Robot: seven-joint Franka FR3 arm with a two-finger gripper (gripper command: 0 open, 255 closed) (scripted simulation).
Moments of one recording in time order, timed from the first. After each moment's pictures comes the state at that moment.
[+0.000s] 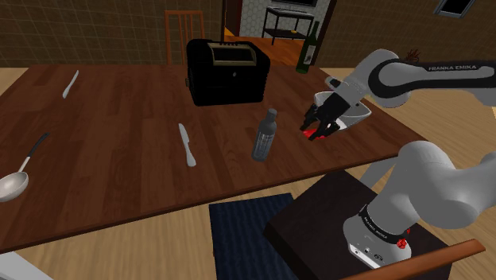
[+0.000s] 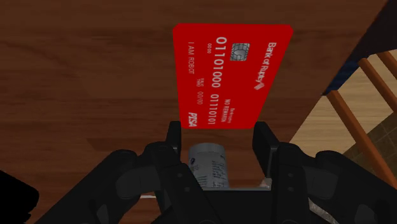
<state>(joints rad) 0.51 -0.94 -0.83 -2.87 -0.09 2.27 -1.29</state>
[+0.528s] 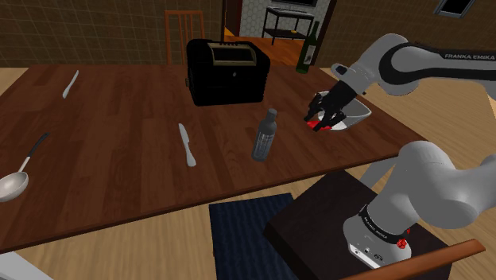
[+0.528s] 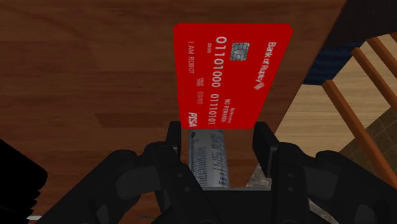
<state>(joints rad) 0.50 -0.99 -0.76 -2.79 -0.07 2.15 -1.23</state>
